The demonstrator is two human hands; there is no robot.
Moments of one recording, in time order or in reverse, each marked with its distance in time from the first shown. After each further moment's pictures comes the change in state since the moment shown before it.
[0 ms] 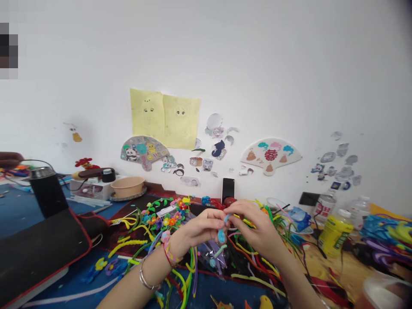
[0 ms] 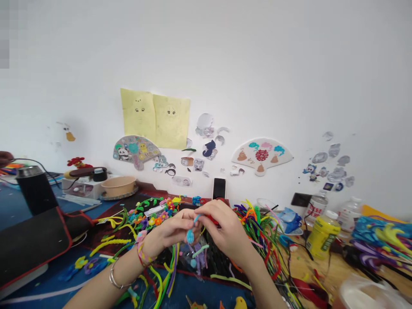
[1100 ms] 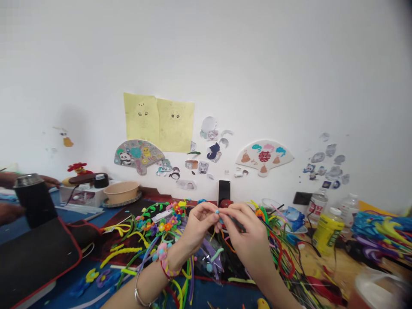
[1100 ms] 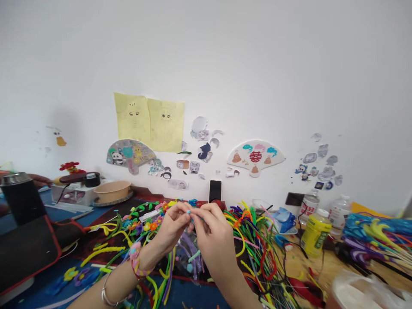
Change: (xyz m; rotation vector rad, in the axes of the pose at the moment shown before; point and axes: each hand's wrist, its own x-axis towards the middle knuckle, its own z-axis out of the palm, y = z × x) left_hand 0.008 -0.009 0.018 -0.005 0.322 0.550; right_hand 0.002 -0.029 0.022 0.042 0.319 0.254
